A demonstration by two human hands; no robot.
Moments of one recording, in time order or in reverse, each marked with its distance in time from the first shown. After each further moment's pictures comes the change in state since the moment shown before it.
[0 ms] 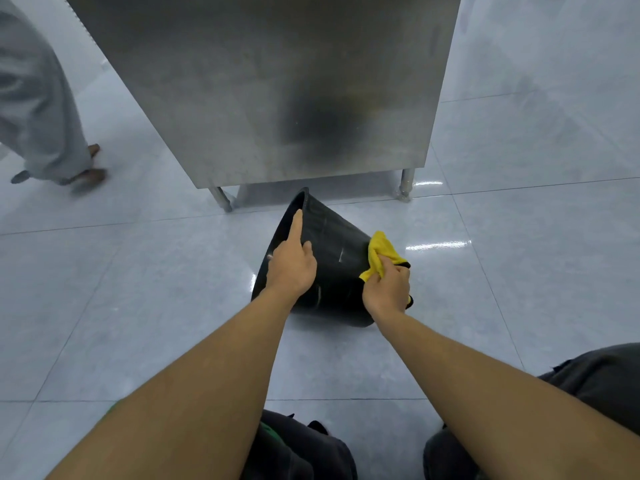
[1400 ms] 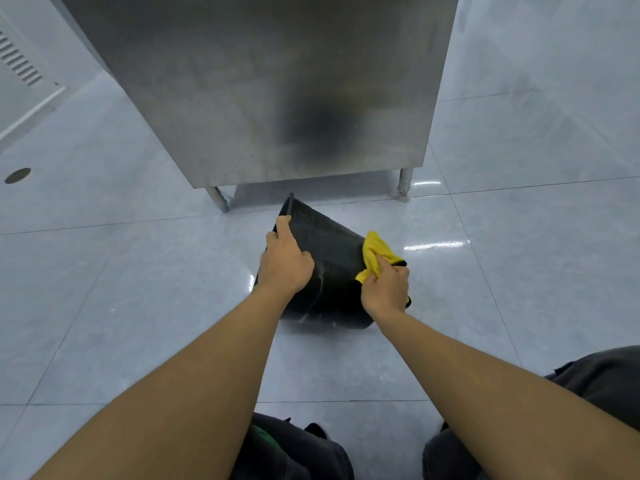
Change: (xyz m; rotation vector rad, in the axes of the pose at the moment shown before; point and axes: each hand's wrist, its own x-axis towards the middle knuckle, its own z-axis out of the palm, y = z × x) left_hand 0.008 -0.002 -0.005 0.052 0.029 -0.035; right_hand 0.002 0.000 -0.001 -0.087 -0.039 -0.042
